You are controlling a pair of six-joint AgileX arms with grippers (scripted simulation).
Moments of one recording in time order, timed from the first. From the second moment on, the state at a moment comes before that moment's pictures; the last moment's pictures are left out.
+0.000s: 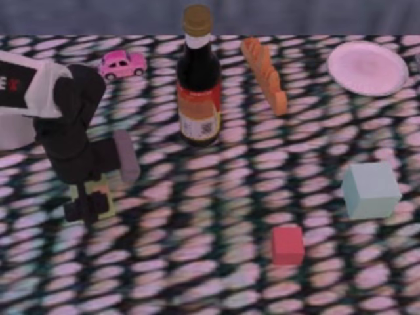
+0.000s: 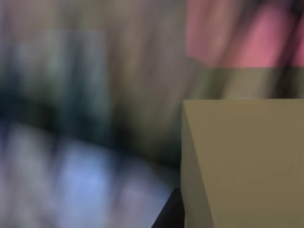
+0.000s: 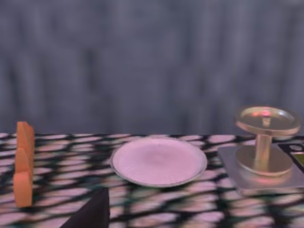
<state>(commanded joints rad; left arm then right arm) -0.24 2.11 1.23 -0.69 0.00 1.05 0.01 0.00 0.00 0.00 0.00 0.00</state>
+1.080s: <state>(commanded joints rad) -0.22 1.97 1.36 -0.96 0.01 1.03 0.01 0.00 0.00 0.00 0.00 0.00</state>
